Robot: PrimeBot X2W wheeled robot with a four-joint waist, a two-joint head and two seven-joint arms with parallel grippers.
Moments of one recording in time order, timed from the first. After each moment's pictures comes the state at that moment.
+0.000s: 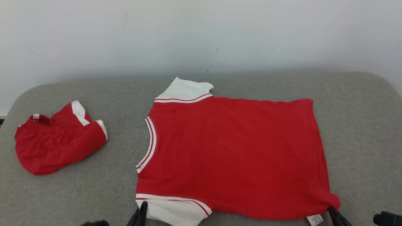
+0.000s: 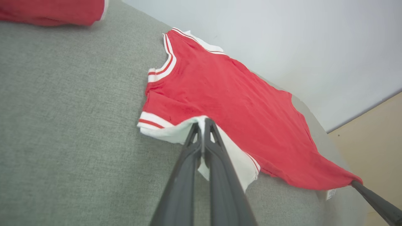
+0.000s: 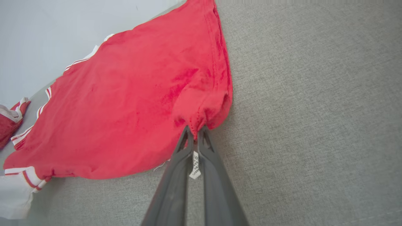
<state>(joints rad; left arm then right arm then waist) 0.04 0.31 -0.48 0.08 -0.89 0.07 -0.20 0.16 -0.18 -0.05 0.15 0.59 0.13 0.15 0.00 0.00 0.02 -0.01</state>
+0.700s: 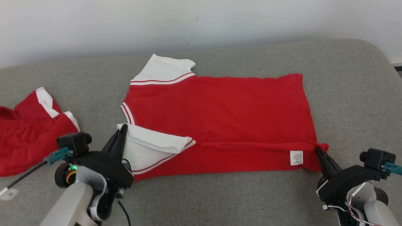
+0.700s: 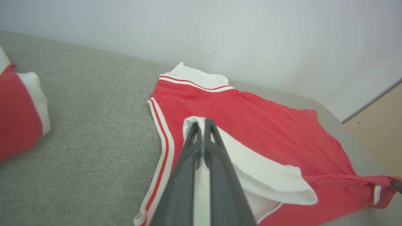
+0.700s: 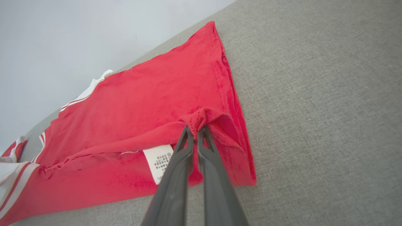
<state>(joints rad) -0.50 0.31 -0.46 0.48 -0.87 -0.06 -0.10 -0.23 -0.18 0.00 0.35 0.63 0.13 0.18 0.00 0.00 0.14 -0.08</state>
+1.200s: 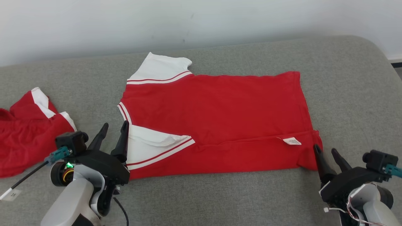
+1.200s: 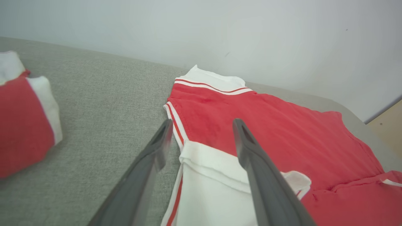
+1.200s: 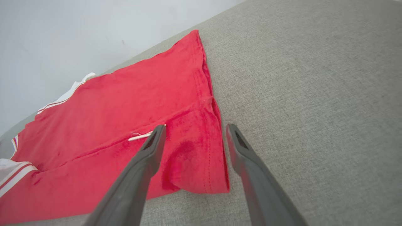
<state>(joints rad) -0.62 0.27 -0.49 0.76 -0.85 -0.12 -0.23 -0.29 -0.22 0.05 0.48 0.62 0.13 0.05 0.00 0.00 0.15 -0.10</state>
